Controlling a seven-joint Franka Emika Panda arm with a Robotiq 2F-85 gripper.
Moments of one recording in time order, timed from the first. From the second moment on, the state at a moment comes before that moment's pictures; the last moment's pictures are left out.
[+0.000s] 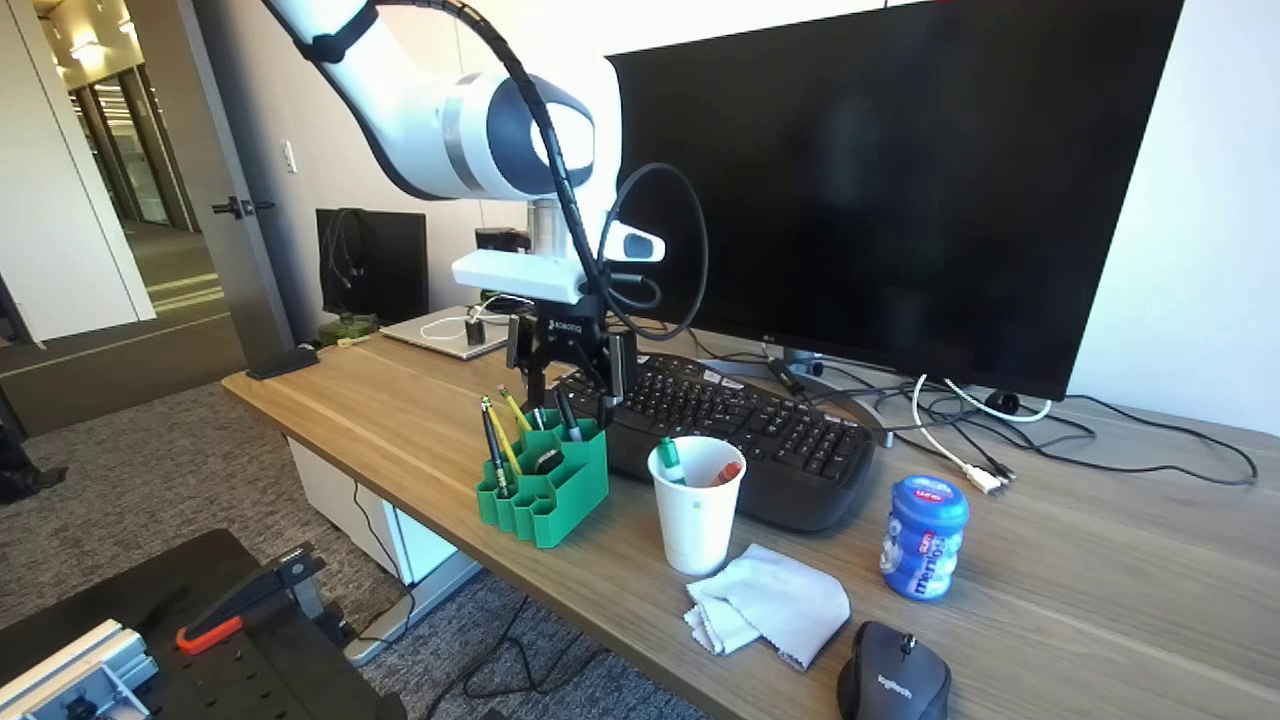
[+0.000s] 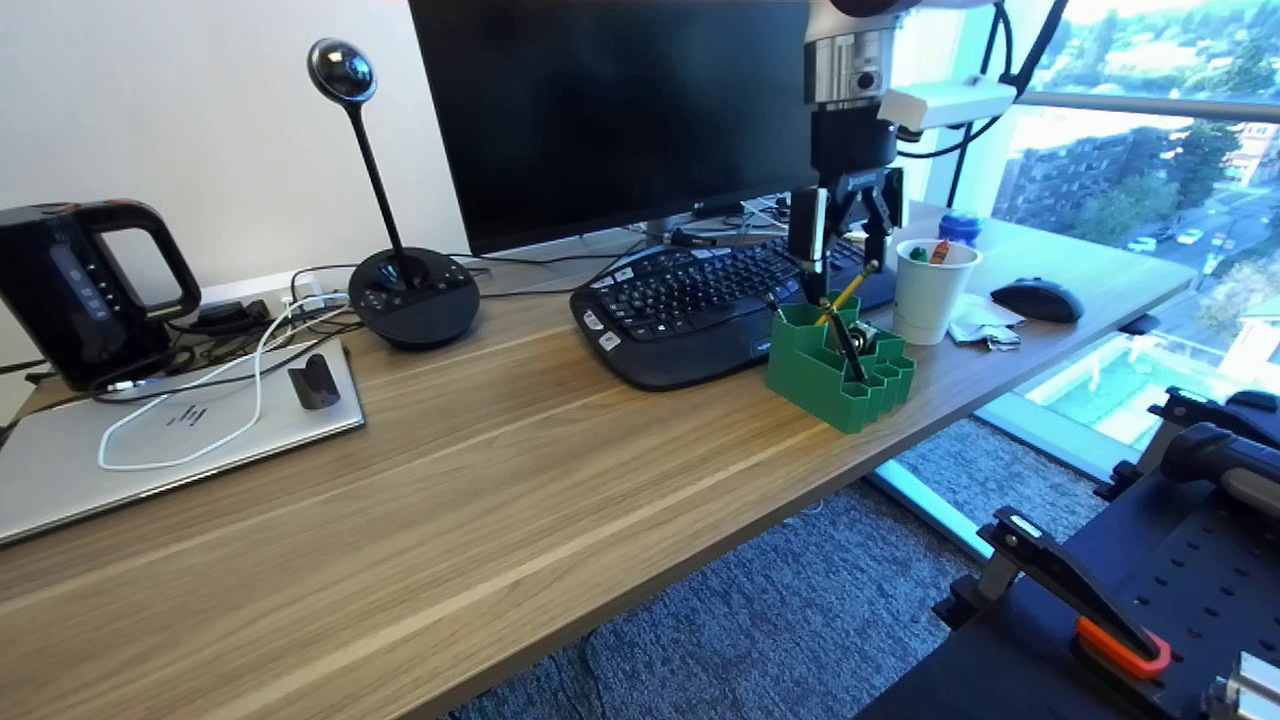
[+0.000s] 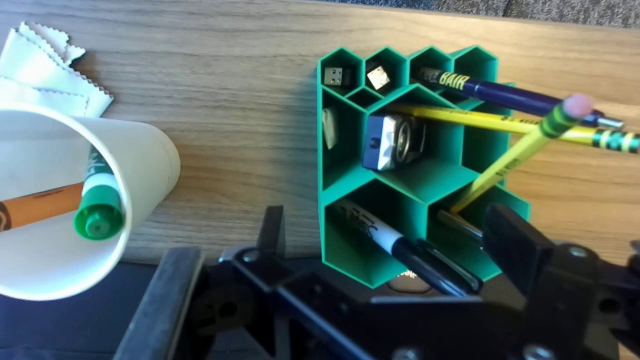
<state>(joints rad) 0.04 0.54 0.05 -1.87 -0.05 2.28 -0.03</state>
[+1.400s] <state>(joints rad) 0.06 0.56 0.03 -1.83 -0.08 2.34 0.01</state>
